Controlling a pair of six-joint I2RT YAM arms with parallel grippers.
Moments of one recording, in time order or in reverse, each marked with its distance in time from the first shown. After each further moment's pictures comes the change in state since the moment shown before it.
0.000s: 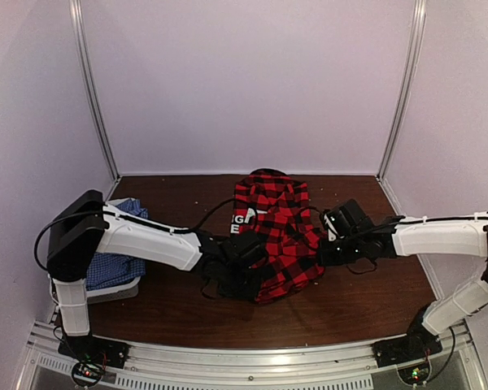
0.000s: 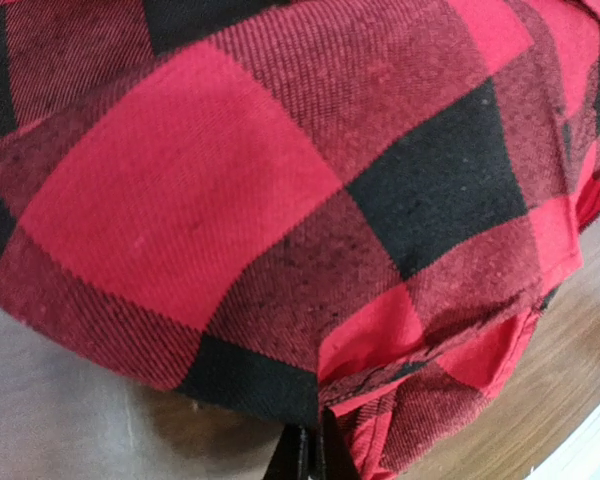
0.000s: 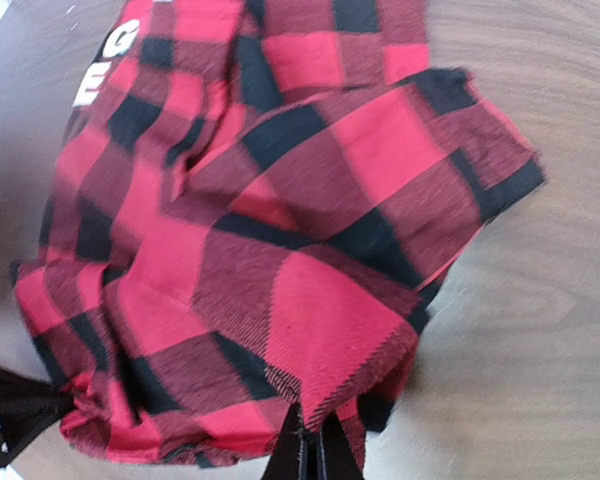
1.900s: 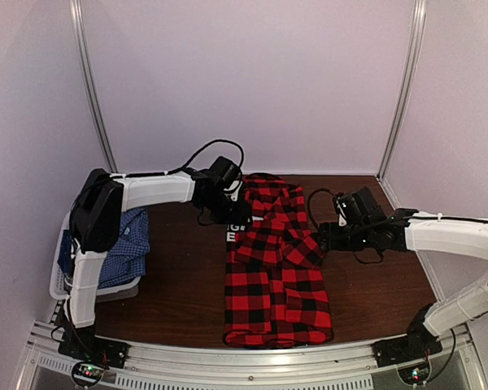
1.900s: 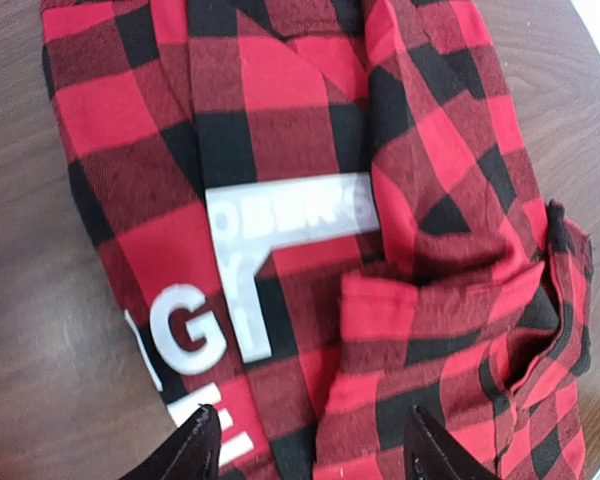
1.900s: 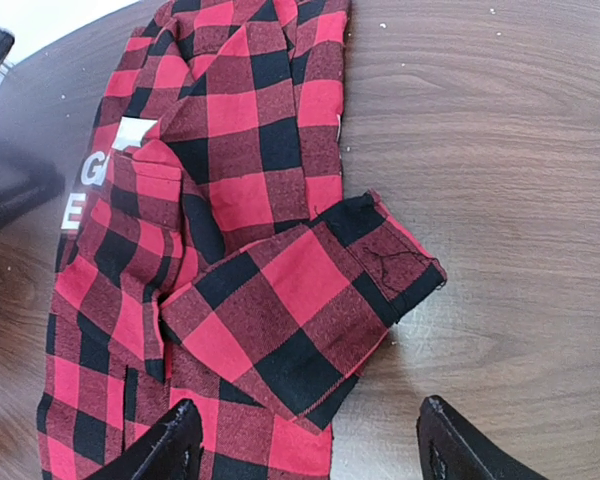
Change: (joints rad) left arm 0.404 0.211 0.484 -0.127 0.134 0.488; right arm -0.041 -0.113 0.035 -0.048 0.107 0.011
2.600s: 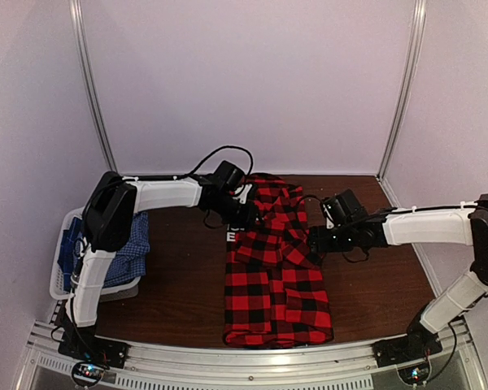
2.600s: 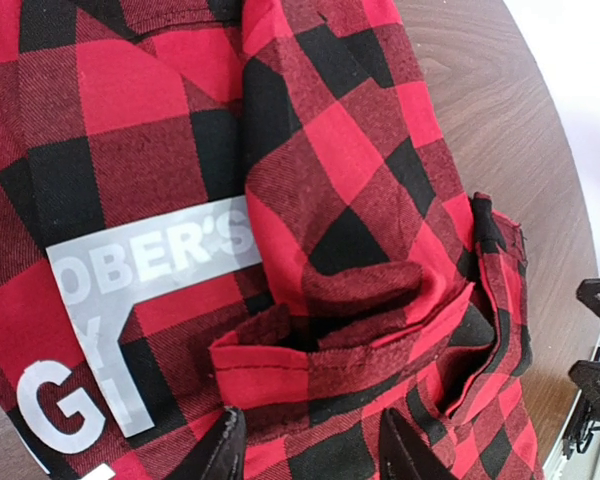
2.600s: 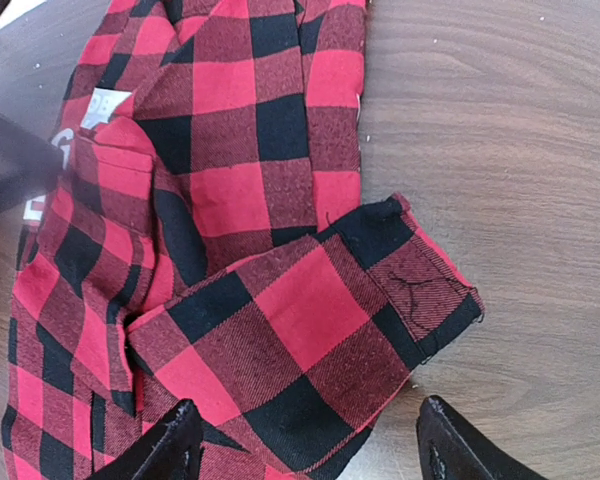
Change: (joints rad) left arm 0.019 0.115 0.065 0.129 0.248 -0.006; right arm -0.020 0.202 0.042 0.106 -0.032 -0.061
